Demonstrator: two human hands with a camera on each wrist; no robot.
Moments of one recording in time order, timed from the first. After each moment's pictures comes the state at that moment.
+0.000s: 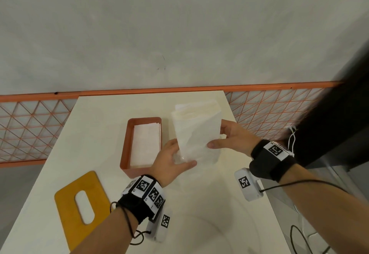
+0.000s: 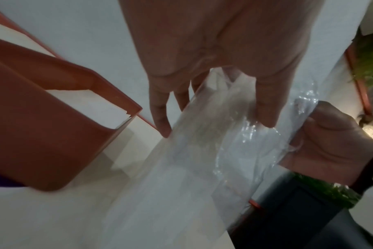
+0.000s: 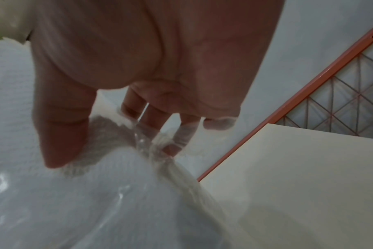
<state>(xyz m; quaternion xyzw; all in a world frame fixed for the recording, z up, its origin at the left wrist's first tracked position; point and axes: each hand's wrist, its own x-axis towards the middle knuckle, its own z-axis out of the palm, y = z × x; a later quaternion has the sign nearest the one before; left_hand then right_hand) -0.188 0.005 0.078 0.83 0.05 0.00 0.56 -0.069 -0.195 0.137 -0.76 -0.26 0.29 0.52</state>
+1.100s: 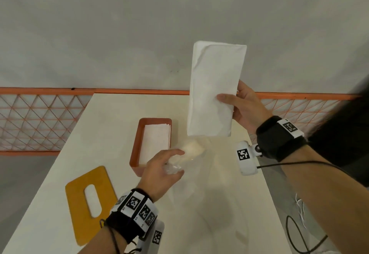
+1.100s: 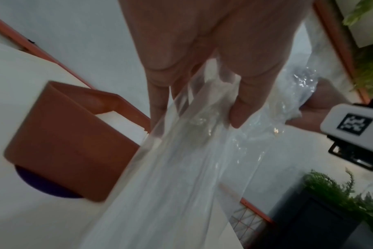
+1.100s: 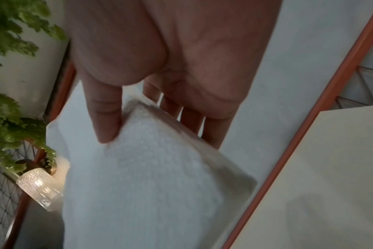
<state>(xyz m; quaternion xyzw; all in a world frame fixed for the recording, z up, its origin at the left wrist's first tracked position) -0.229 0.029 0.073 0.85 0.11 0.08 0.50 -0.034 -0.153 0.194 -0.63 -0.20 0.23 0.72</state>
